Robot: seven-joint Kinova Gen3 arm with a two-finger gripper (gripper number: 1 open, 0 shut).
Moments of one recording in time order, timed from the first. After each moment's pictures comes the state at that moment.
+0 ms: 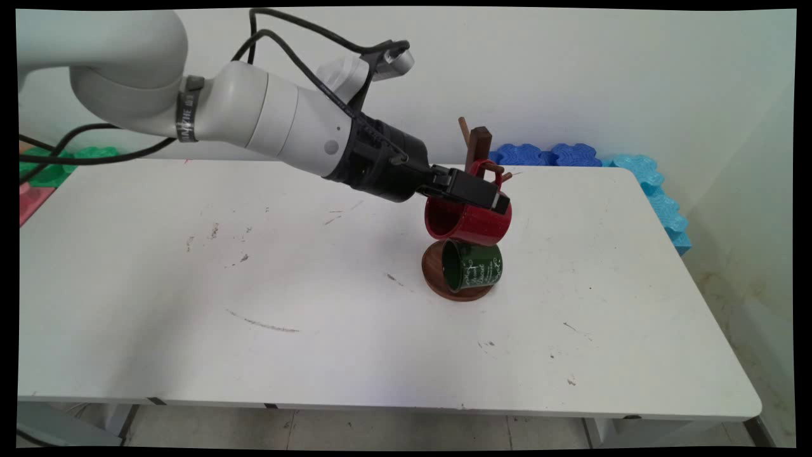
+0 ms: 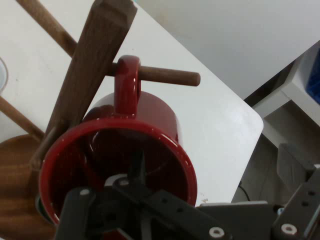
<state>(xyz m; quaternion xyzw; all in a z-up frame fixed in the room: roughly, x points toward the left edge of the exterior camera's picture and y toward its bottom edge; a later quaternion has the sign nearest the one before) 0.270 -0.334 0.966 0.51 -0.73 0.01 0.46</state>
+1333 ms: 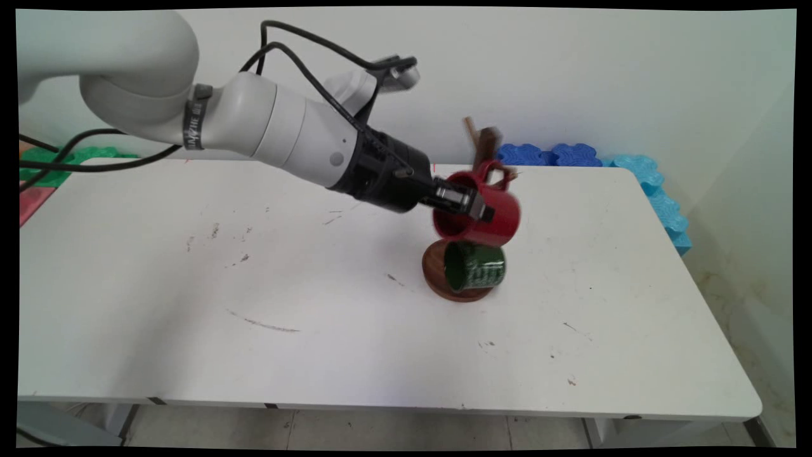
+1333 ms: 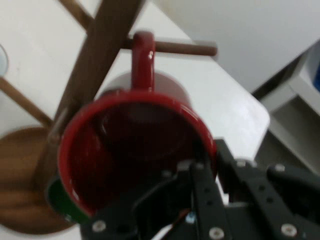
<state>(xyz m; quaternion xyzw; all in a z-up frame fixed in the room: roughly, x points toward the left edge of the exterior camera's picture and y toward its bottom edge) 0.263 -0.332 0.958 0.51 -0.73 0.00 0.45</state>
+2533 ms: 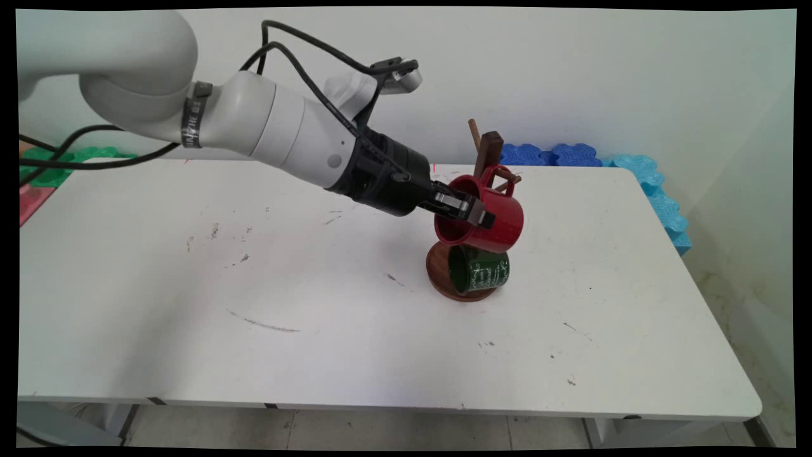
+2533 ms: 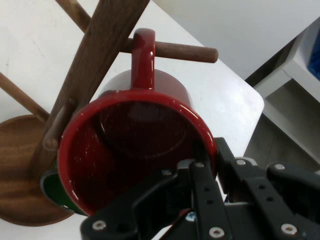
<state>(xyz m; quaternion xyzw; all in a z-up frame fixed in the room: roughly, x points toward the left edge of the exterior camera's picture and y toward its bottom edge) 0.264 -0.331 0.959 0.49 -0.75 0.00 0.45</state>
